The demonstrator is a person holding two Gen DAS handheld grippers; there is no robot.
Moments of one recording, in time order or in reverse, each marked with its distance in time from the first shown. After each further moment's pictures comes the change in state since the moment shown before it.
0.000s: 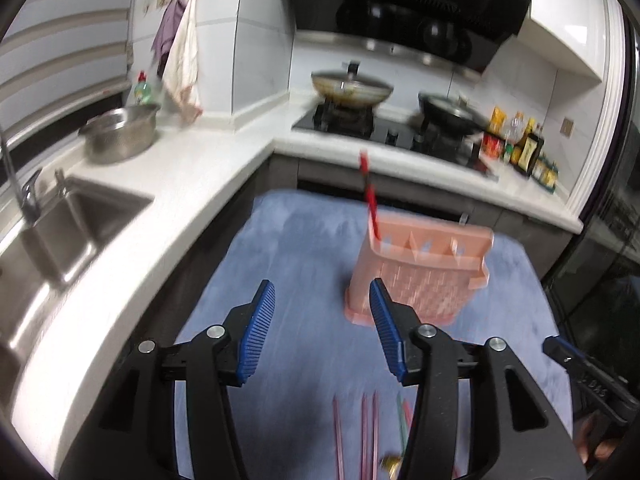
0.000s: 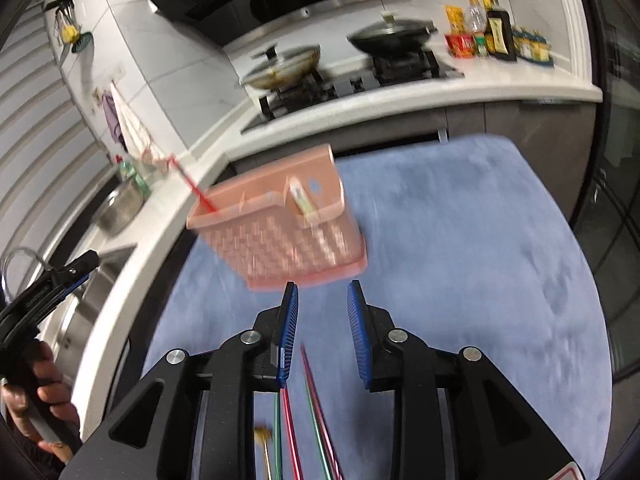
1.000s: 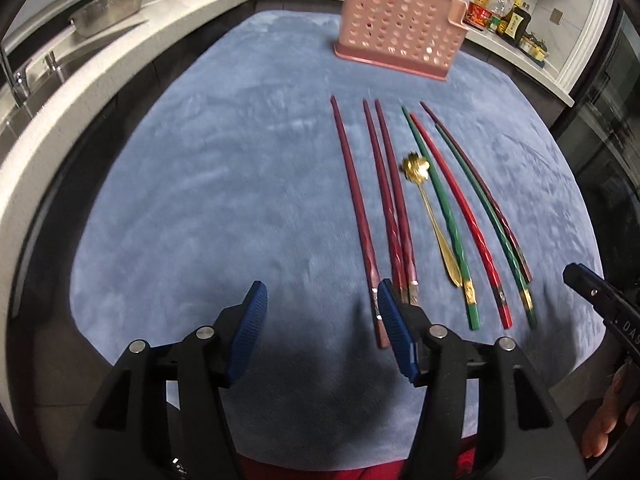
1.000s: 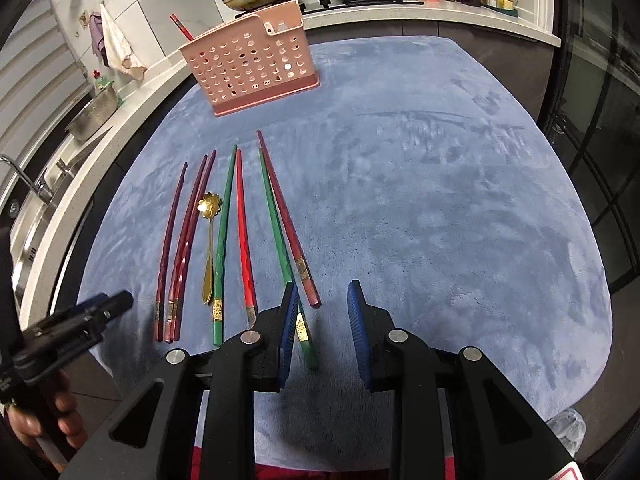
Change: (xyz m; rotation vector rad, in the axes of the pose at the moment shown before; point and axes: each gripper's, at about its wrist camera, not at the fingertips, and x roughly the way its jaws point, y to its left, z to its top) left arm -0.024 0.007 -0.218 0.057 0.397 -0.057; right arm -0.052 -0.010 -0.188 -0.036 0.183 -0.159
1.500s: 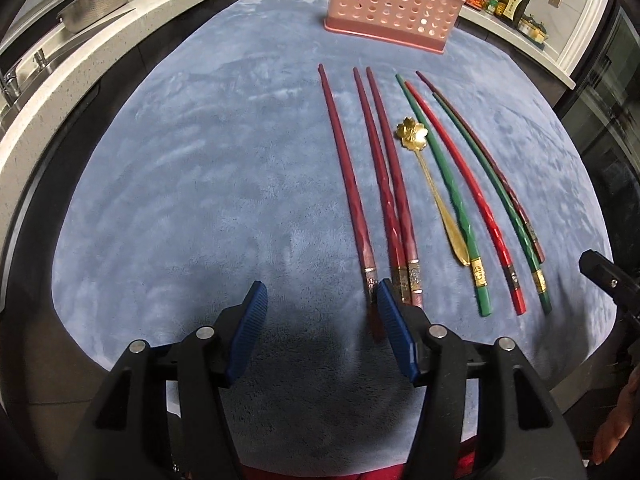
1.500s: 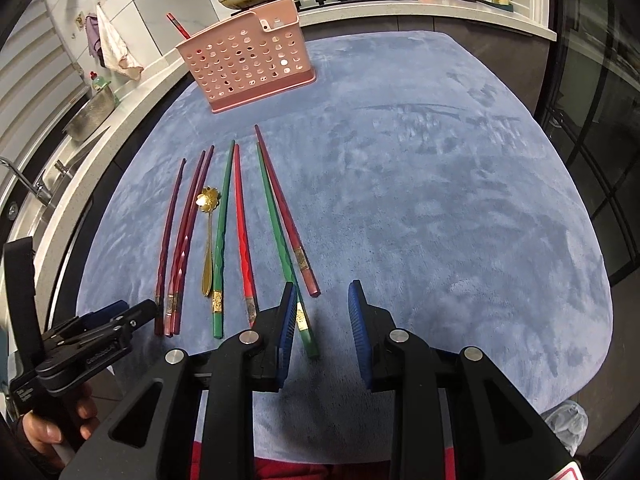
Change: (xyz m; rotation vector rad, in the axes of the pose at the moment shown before) left arm 0.022 -0.010 -0.010 0.030 0.044 0.011; right arm 0.001 -0.001 -0.004 0.013 0.015 -0.004
